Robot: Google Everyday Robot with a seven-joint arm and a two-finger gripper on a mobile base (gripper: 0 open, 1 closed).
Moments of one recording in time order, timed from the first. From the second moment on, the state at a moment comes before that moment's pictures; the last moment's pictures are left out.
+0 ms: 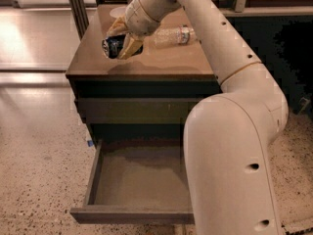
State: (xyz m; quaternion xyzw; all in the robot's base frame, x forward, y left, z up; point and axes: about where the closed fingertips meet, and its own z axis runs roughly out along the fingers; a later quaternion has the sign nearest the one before) arm 0.728 0.102 0.899 -0.84 0.40 0.12 0.36
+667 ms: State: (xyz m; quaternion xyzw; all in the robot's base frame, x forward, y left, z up) arm 0.721 0.075 0.871 -0.81 0.43 0.15 0.37
